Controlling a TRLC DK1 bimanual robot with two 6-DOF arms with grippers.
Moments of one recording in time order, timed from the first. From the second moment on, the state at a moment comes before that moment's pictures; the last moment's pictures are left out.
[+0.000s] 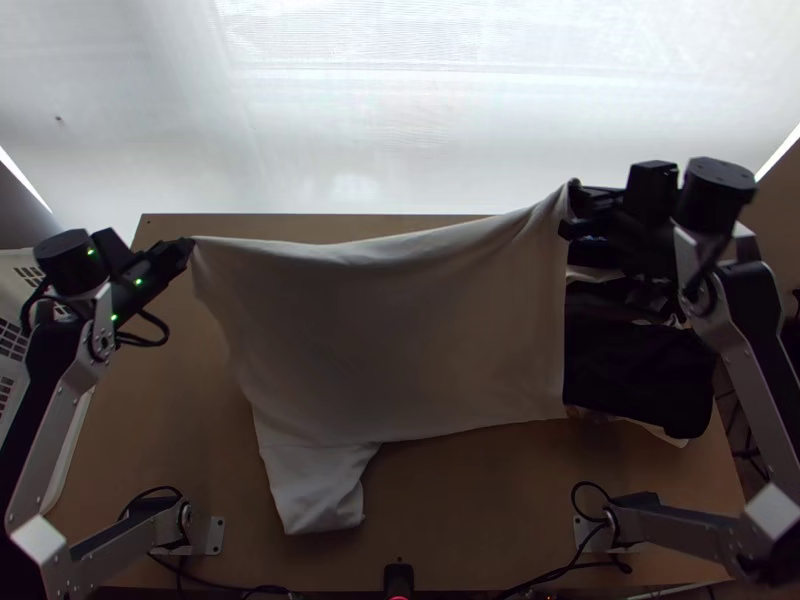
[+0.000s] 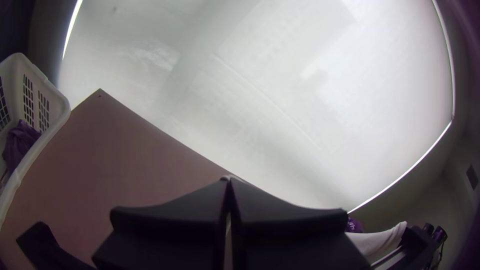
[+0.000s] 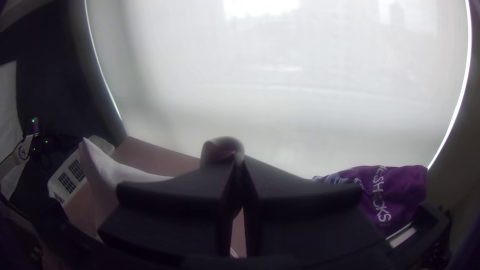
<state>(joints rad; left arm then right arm) 0.13 1.18 1.08 -0.26 0.30 -0.59 0.19 1.34 1.52 -0.49 -0.24 0.08</state>
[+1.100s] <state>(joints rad) 0.14 1.91 1.39 -0.05 0.05 -0.48 0.18 1.99 1.96 -0.42 -0.25 0.04</state>
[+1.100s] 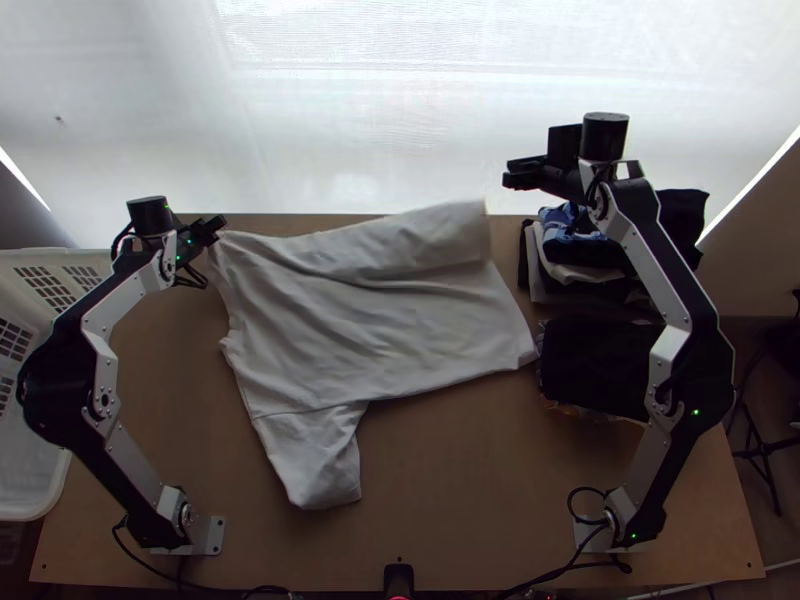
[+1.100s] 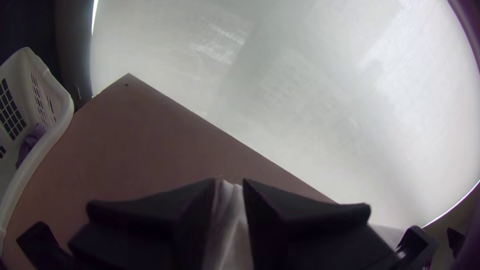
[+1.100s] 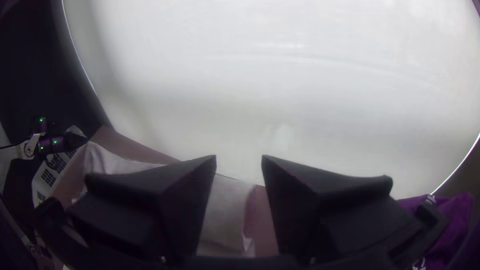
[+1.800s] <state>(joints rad) 0.12 1.57 1.35 -0.75 0.24 -0.38 0.20 1.73 1.85 -0.93 -0.30 0.09</state>
